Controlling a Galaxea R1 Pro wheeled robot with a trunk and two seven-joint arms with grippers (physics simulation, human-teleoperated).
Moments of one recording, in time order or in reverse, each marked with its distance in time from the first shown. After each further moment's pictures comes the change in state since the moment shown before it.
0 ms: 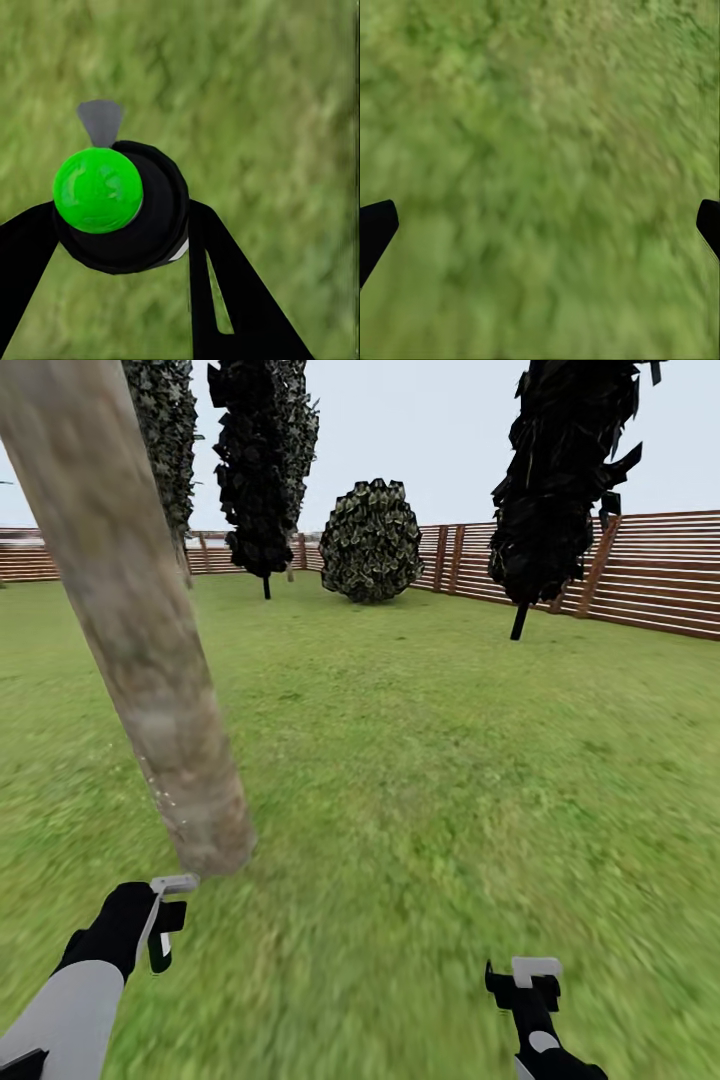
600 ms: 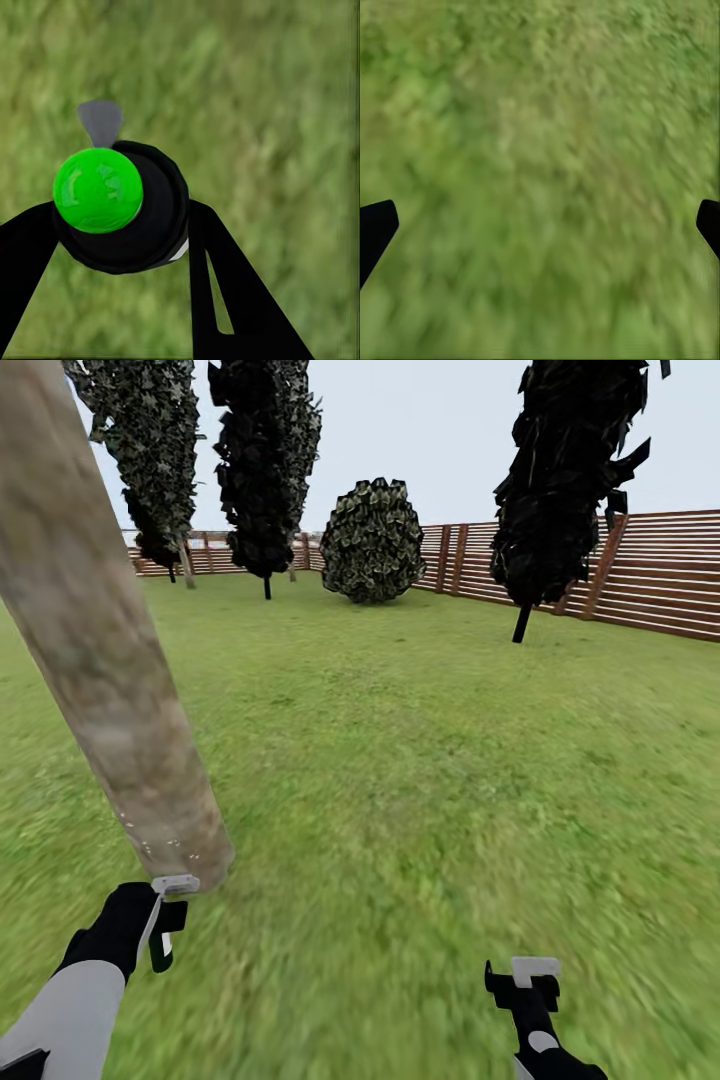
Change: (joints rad) left arm 0.000 -0.002 -0.002 0.000 0.000 0.000 0.000; right arm 0.000 0.002 0.000 0.000 0.000 0.000 0.000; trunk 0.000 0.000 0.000
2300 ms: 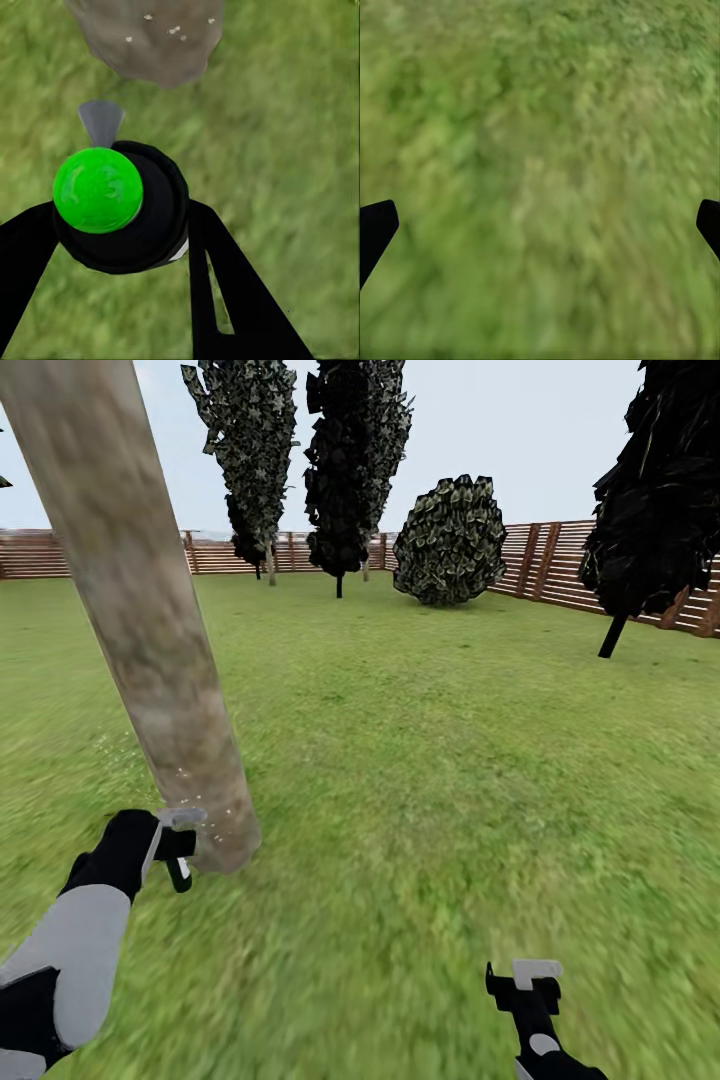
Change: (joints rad) left arm -0.211 0.027 -0.064 -0.020 0.014 0.092 -0.104; right arm 0.006 -0.002 0.000 0.000 0.000 0.001 0.000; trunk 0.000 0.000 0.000
